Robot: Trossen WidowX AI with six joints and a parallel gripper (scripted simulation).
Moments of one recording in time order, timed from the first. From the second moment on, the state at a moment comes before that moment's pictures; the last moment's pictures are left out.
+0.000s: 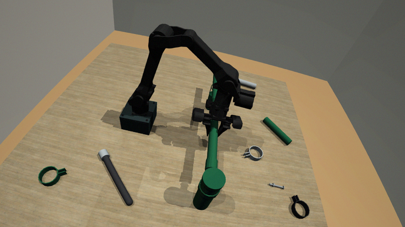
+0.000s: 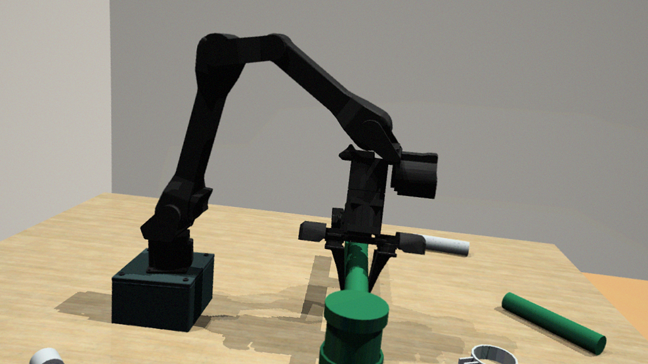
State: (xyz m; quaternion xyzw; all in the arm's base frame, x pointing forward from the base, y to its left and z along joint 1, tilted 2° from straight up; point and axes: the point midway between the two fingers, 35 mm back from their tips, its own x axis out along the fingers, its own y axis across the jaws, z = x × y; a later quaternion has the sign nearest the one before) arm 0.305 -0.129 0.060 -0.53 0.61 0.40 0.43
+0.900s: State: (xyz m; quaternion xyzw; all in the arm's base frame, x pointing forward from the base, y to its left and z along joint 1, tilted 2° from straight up) arm 0.304 -0.129 0.061 -0.53 0.61 0.40 0.43
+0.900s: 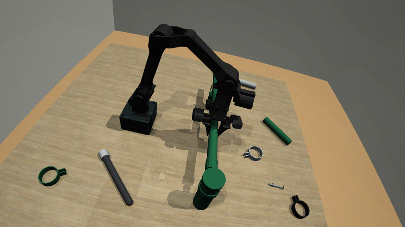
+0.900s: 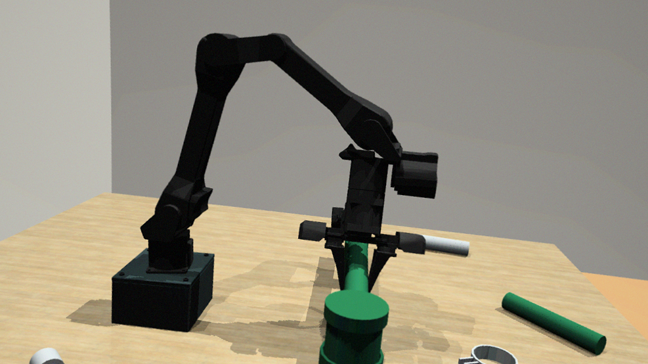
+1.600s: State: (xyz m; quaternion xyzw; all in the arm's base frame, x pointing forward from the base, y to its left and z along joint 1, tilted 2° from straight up) arm 0.304 -0.129 0.062 -0.53 0.61 0.40 0.43
